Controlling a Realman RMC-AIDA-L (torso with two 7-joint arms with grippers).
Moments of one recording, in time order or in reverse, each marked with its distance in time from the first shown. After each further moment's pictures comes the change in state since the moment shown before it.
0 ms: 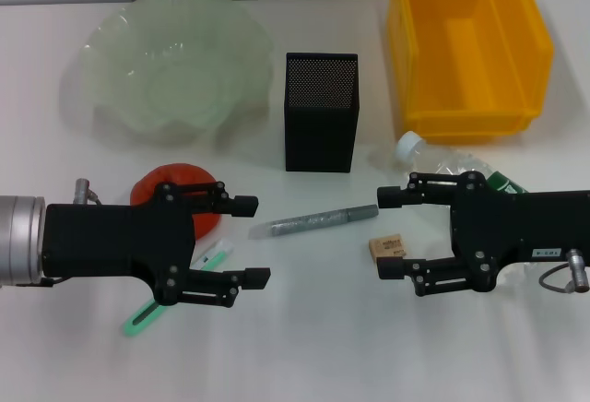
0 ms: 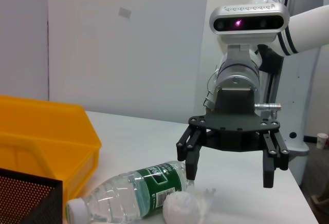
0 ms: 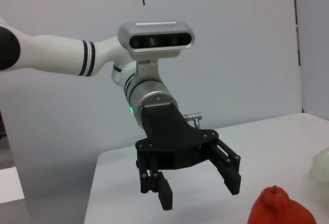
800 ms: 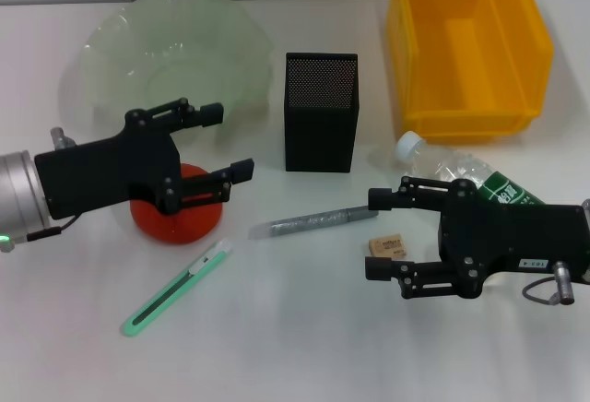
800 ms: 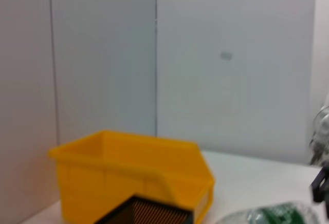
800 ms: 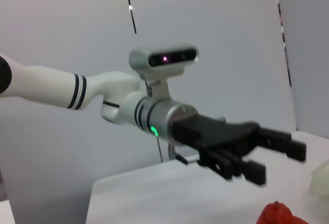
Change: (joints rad) left arm 0.013 -0.004 -0.001 -0.103 -0.212 -0.236 0.116; right arm 0.005 -0.001 0.002 0.141 0.058 0.021 -0.083
